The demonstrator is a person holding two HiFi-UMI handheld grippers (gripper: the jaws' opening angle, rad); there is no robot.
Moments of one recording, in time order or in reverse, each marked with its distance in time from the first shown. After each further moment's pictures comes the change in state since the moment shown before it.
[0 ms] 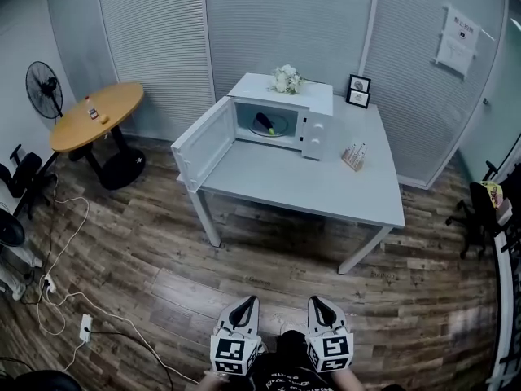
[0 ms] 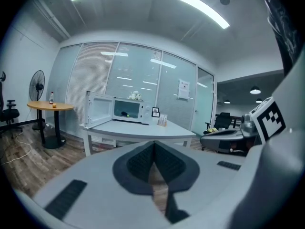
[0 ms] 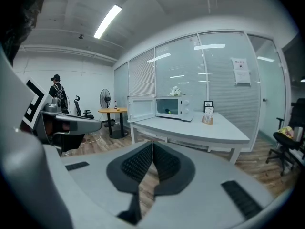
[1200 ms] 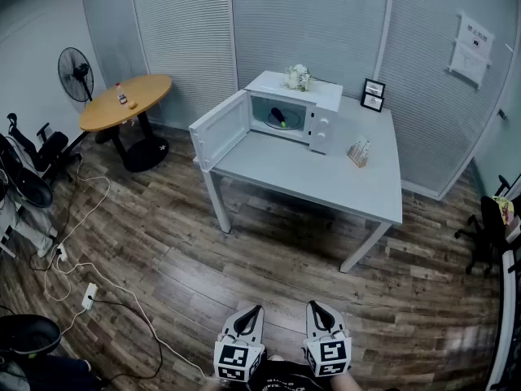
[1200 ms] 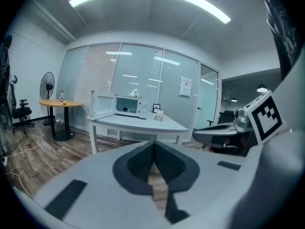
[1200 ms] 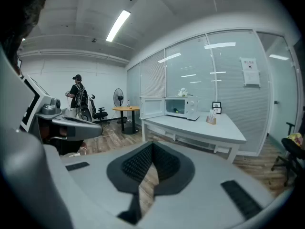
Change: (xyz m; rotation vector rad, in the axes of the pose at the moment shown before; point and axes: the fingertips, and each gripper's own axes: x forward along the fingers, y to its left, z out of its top) left arm -0.071 -0.114 -0.031 -0.031 0.043 0.085; right arm -0.099 -0.016 -0.024 -0.071 0.016 0.139
